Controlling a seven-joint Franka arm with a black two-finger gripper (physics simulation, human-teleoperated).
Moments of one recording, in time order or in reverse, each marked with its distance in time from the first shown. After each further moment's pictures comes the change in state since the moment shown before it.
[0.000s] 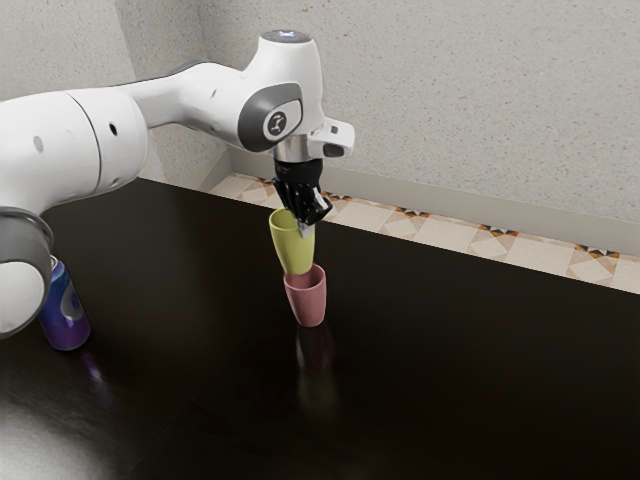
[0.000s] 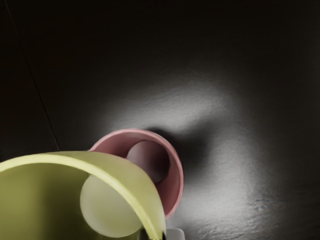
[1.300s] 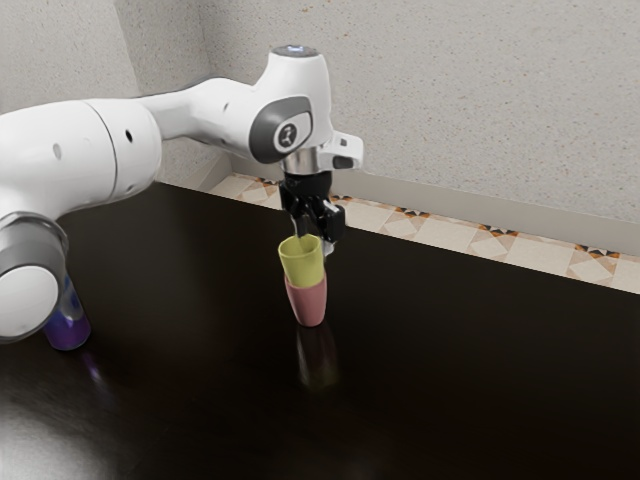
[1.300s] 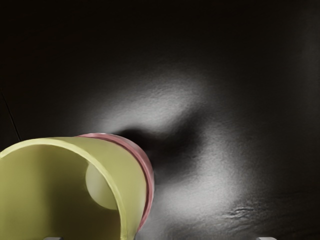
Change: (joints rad) arm -0.005 0.025 -0.005 0.001 -0.043 0.012 0.003
